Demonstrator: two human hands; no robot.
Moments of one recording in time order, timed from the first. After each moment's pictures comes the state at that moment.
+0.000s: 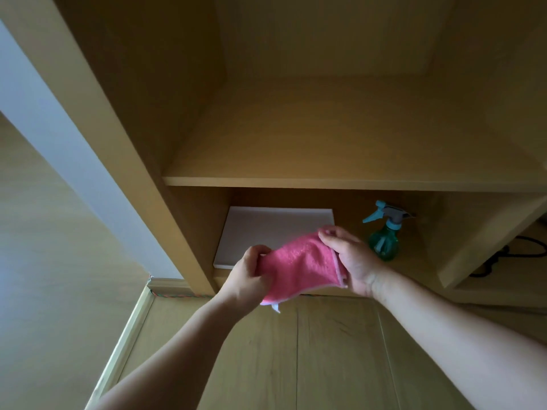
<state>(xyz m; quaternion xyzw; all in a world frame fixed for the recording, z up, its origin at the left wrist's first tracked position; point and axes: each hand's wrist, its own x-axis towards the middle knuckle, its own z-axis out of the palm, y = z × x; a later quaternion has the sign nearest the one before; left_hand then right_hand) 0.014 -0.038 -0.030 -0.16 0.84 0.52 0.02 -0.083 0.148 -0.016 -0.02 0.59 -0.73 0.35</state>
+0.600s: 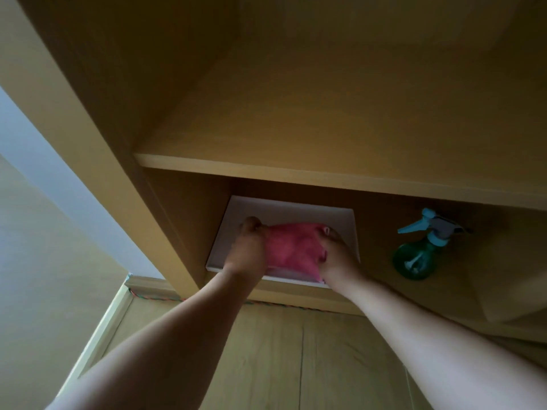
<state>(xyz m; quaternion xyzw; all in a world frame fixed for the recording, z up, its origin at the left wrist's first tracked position) -0.096 -0.089 -0.116 -0.20 0.93 0.30 -0.06 -0.160 0.083 -0.127 -0.20 0.91 -0.33 0.17</state>
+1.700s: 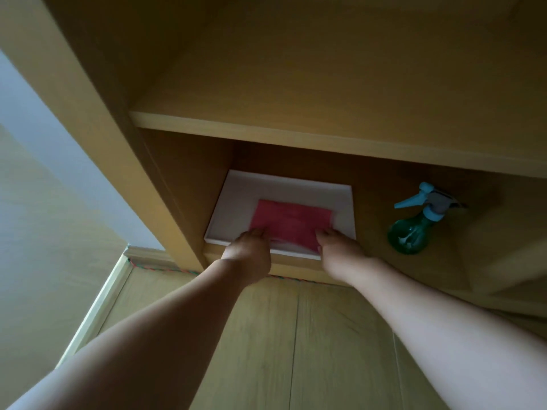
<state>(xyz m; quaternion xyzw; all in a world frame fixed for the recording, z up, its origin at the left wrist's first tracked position) -0.061 -0.073 -0.131 -0.11 0.97 0.15 0.11 -0.144 0.102 -0.130 -0.24 0.95 -0.04 0.21</state>
